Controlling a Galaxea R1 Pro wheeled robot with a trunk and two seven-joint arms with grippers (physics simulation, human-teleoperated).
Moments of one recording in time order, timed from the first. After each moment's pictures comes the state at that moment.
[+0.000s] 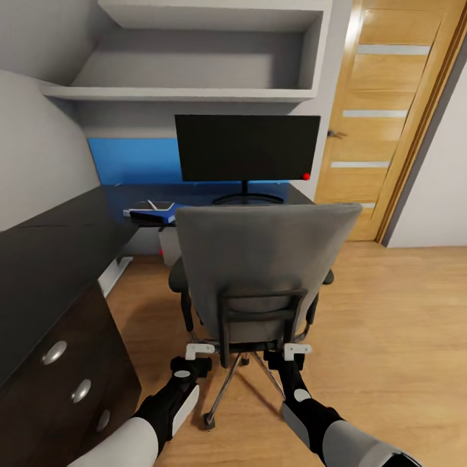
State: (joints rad) left arm -0.63 -0.17 -0.25 -0.44 0.14 0.12 0.31; right arm -0.67 0.10 0.50 -0.23 -0.39 -0.50 -0.23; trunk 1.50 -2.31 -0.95
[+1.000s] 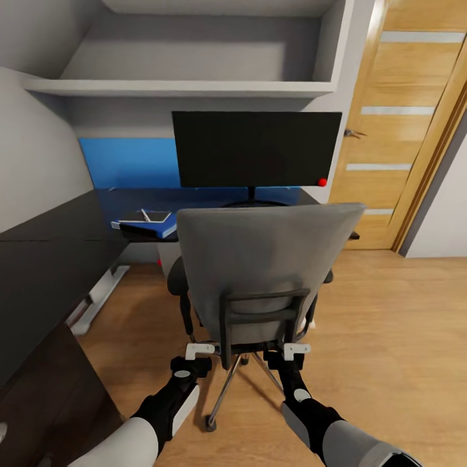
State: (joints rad) left arm -0.63 -0.17 -0.25 -0.44 0.14 0.12 0.31; right arm -0.67 0.10 0.51 -0.23 -0.39 -0.50 -0.23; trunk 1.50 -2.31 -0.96
